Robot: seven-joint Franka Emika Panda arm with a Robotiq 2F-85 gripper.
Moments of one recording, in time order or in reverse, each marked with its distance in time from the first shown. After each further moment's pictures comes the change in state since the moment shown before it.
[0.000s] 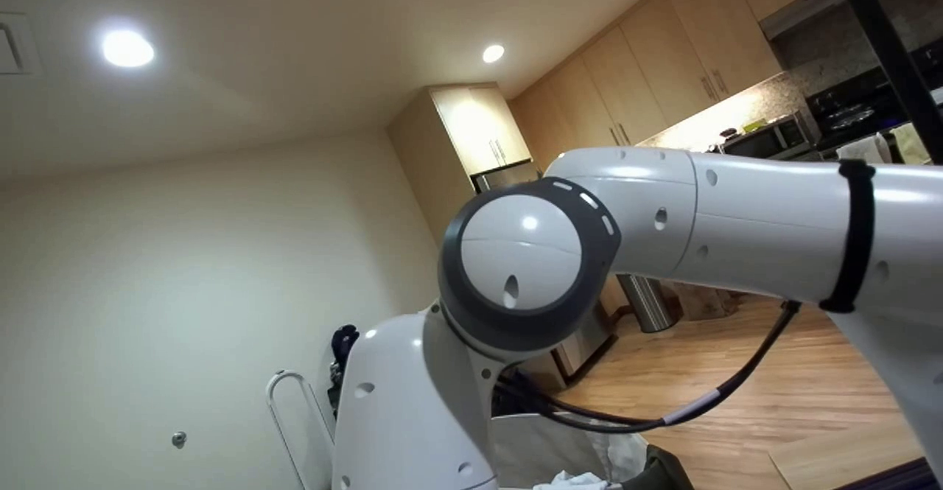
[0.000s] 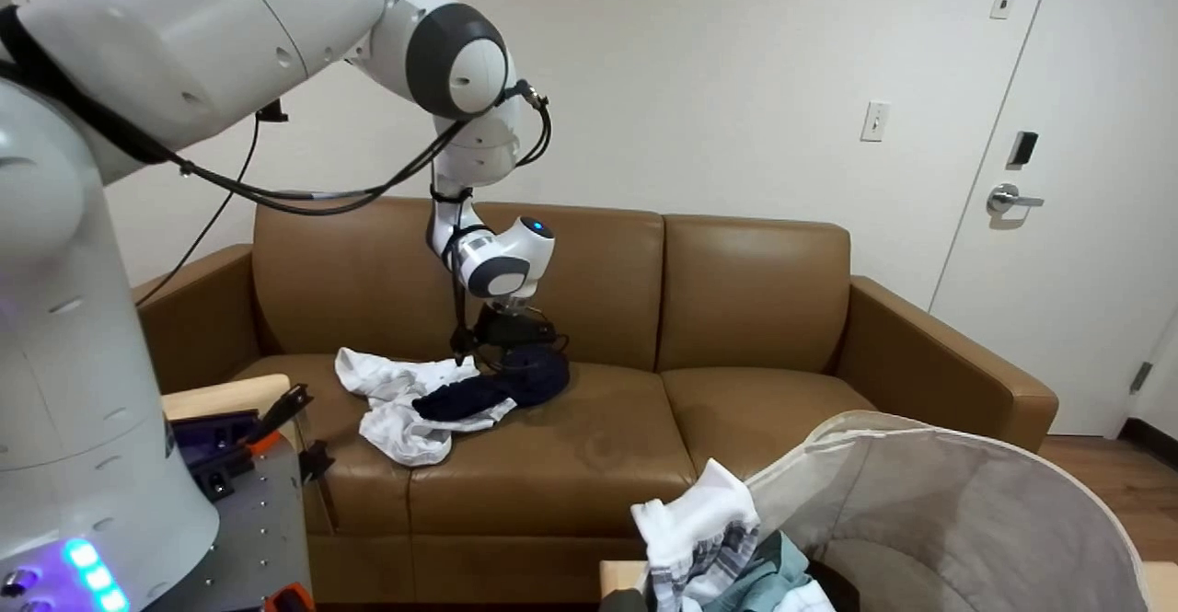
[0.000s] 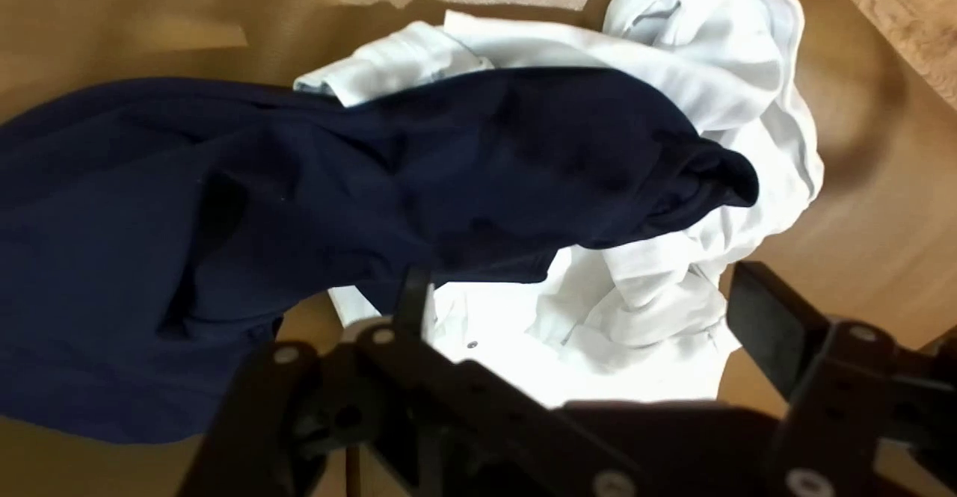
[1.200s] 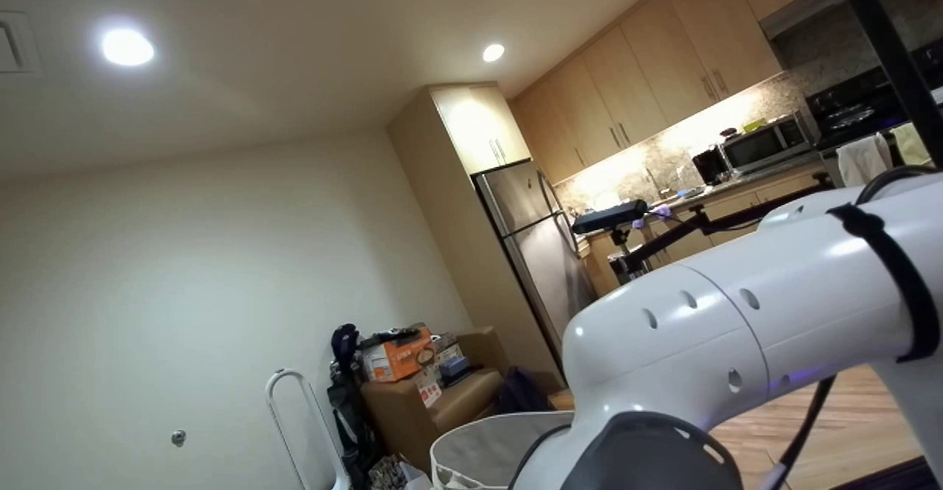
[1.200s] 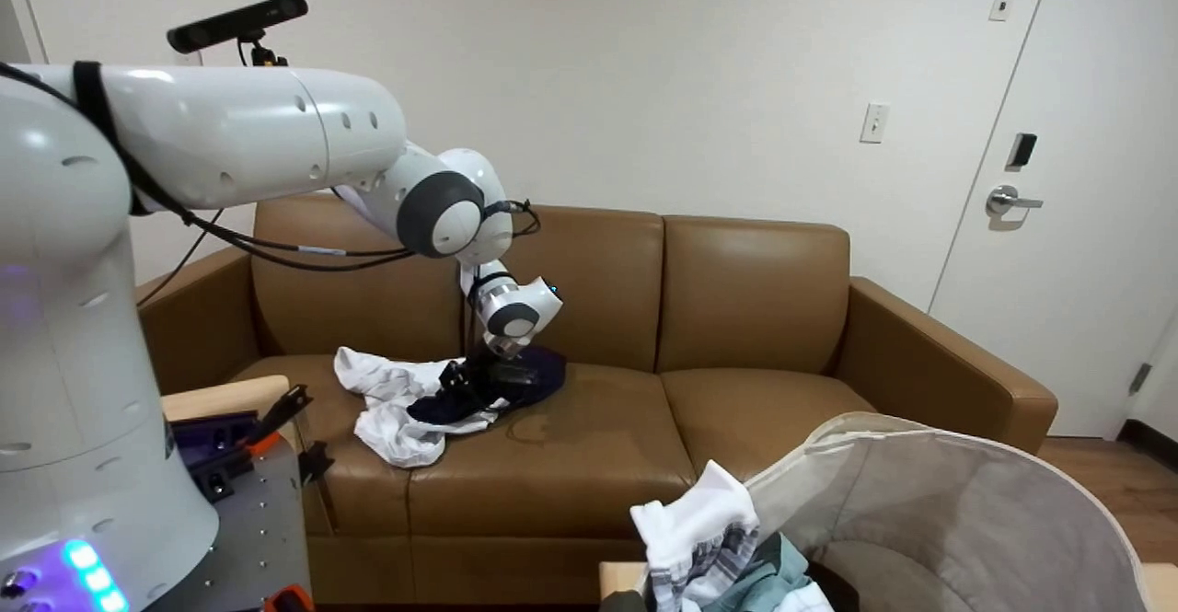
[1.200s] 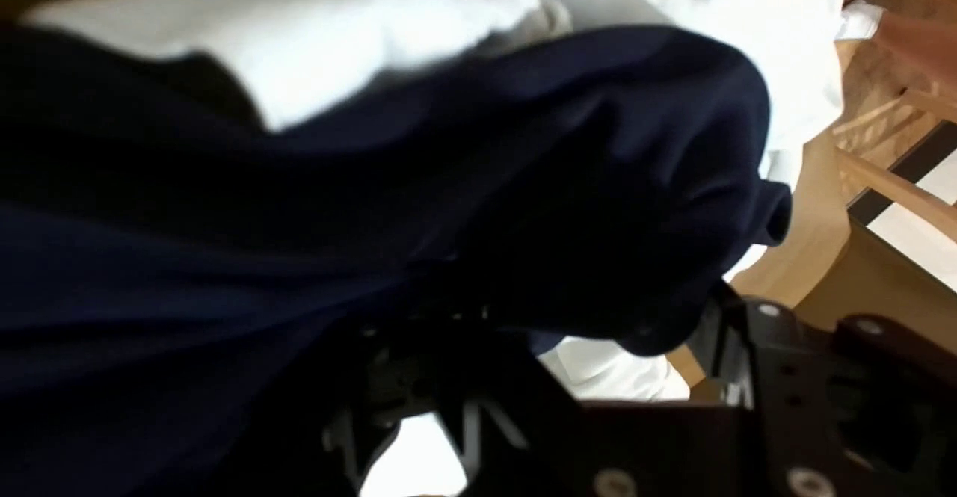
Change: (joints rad) arm 0.196 0.484 -0.091 0.730 0.134 -0.575 -0.192
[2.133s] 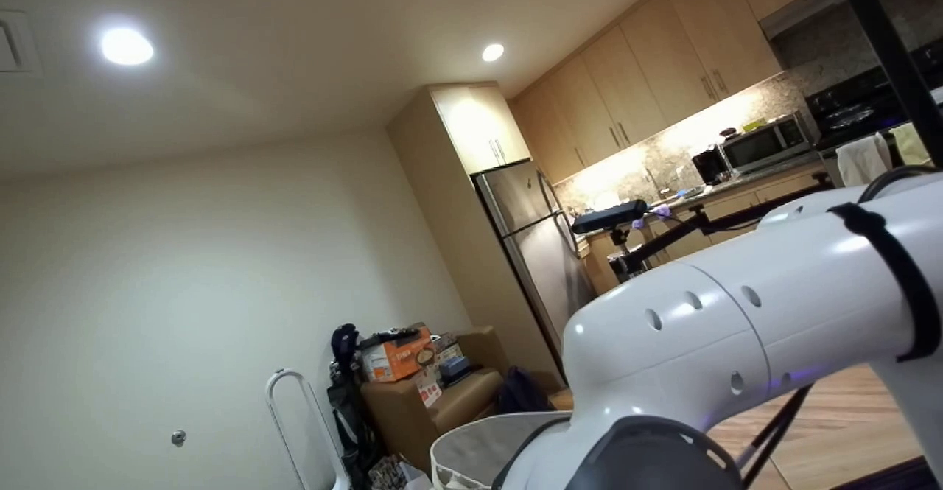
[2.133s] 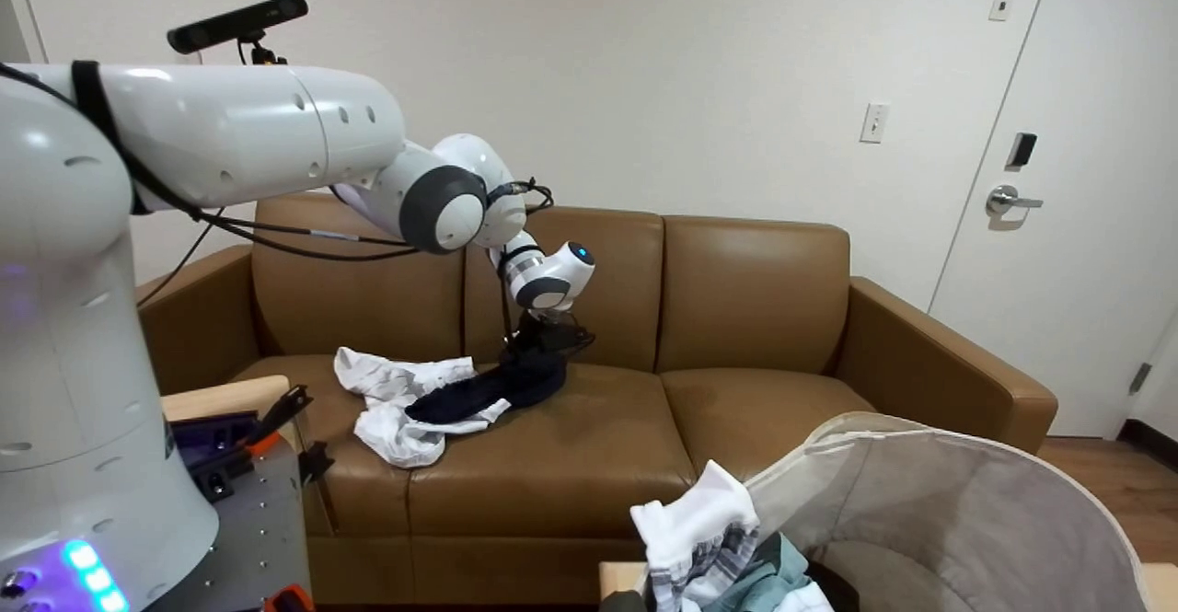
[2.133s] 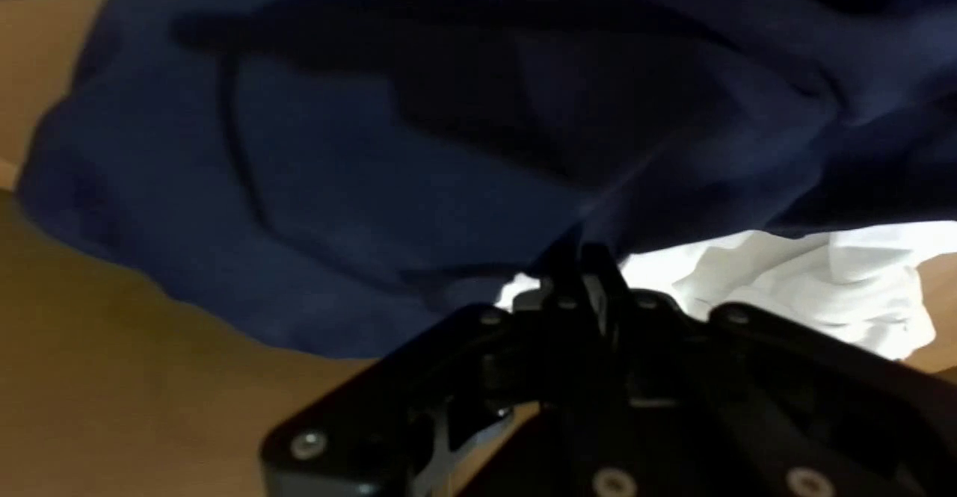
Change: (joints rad) arm 0.005 -0.009 -0.062 0.181 0.089 0.175 -0.110
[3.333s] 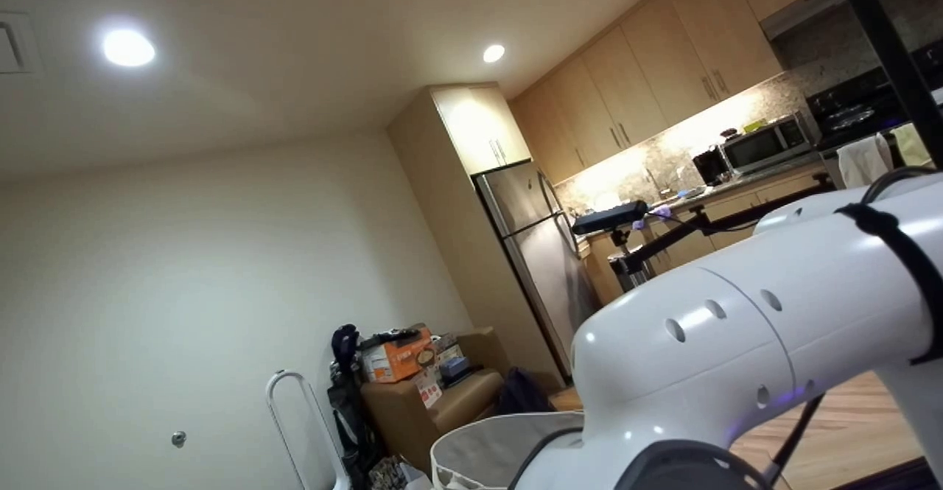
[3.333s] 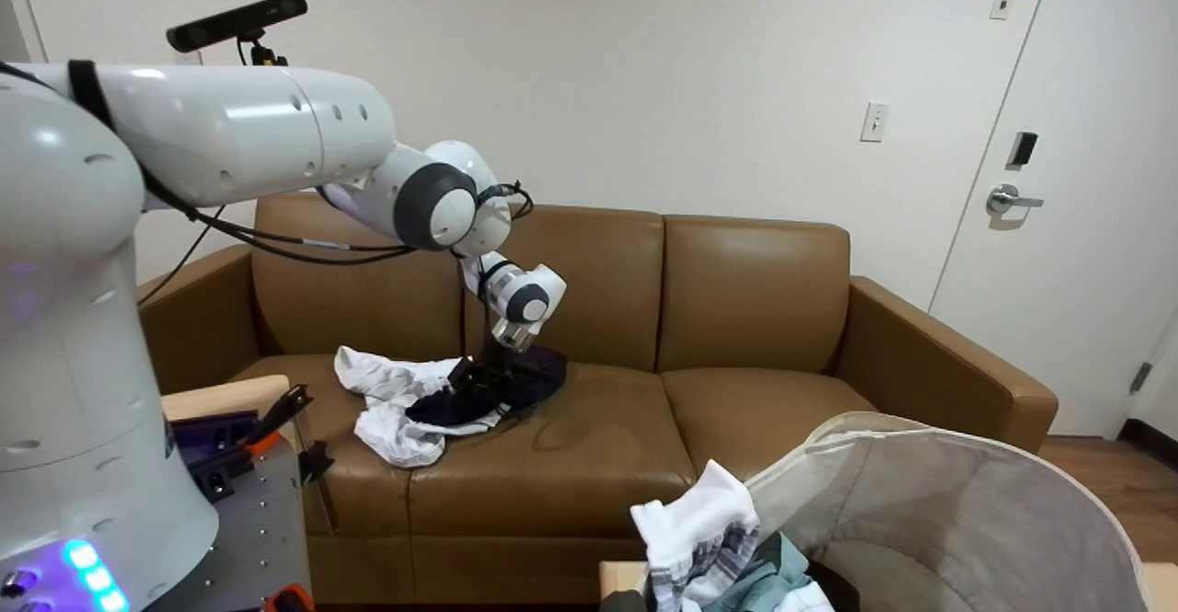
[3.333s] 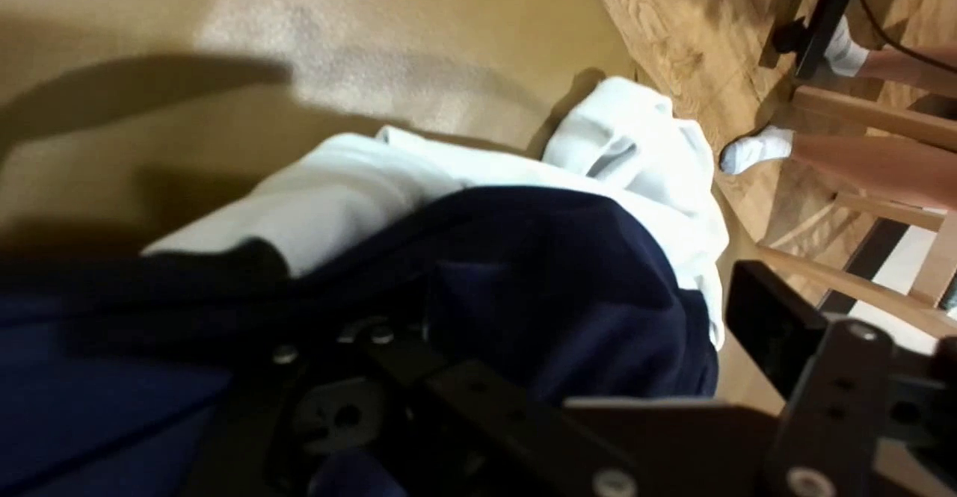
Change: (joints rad) arm 0.064 0.011 -0.056 -0.069 -0.244 -0.404 0.307
